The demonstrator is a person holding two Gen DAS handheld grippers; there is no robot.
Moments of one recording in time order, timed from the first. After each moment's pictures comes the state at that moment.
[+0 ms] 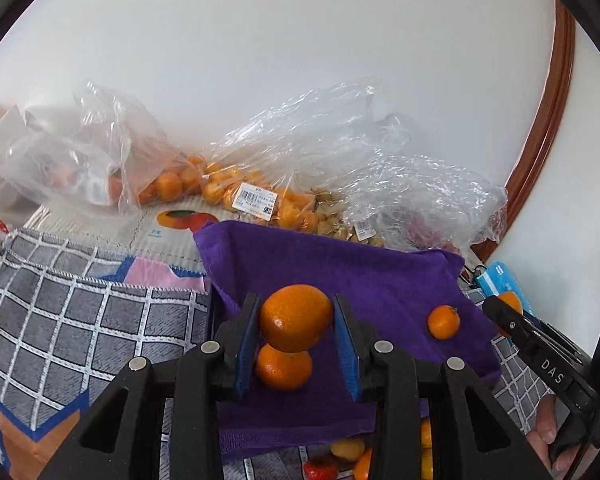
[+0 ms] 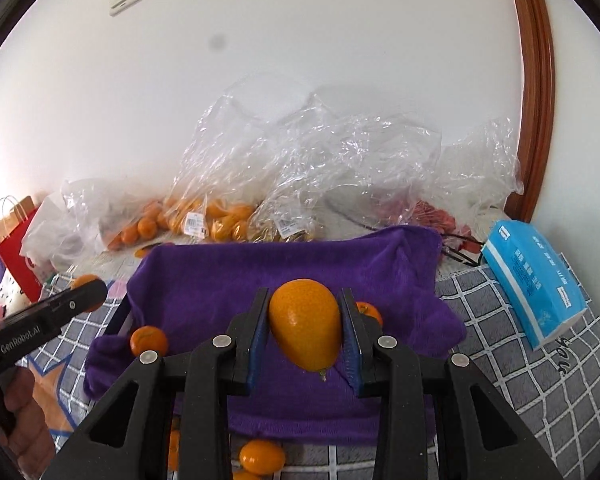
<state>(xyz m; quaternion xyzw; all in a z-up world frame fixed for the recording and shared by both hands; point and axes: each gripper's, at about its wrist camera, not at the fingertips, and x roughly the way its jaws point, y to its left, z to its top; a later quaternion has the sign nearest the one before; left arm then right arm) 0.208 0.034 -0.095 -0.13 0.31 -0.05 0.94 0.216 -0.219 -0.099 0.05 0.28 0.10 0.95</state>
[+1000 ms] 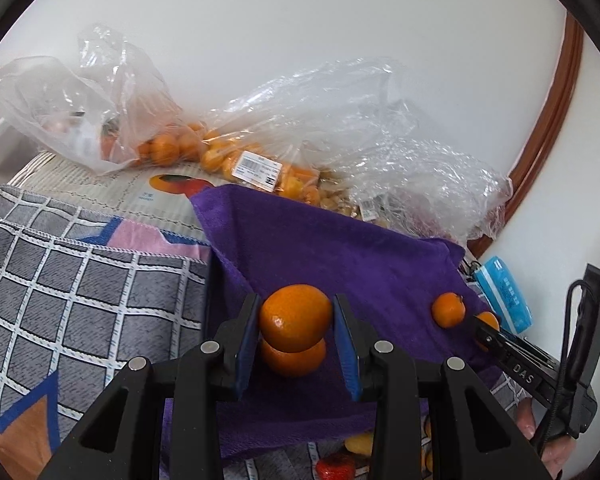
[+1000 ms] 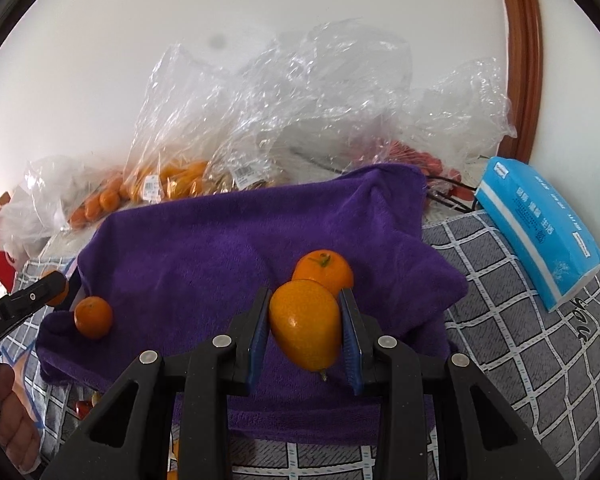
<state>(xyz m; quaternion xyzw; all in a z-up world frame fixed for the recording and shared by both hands) 0.210 0.041 -0.124 -0.16 0.32 -0.08 0.93 0.237 -0.235 -0.152 0.05 0.34 0.08 0.94</state>
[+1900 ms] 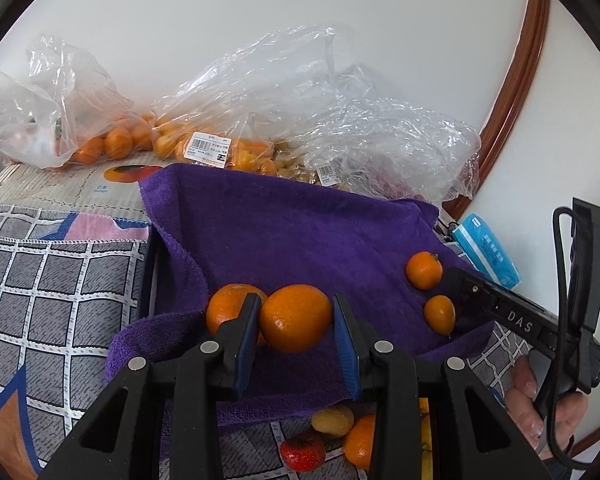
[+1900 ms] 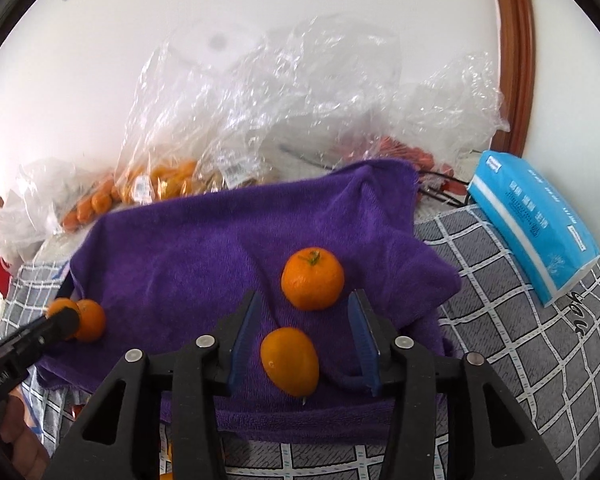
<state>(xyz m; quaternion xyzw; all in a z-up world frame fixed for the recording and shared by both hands) 0.208 0.010 -0.130 -0.12 0.34 -0.13 0.92 0.237 -0.245 -0.152 0.07 0.33 0.06 0.94</state>
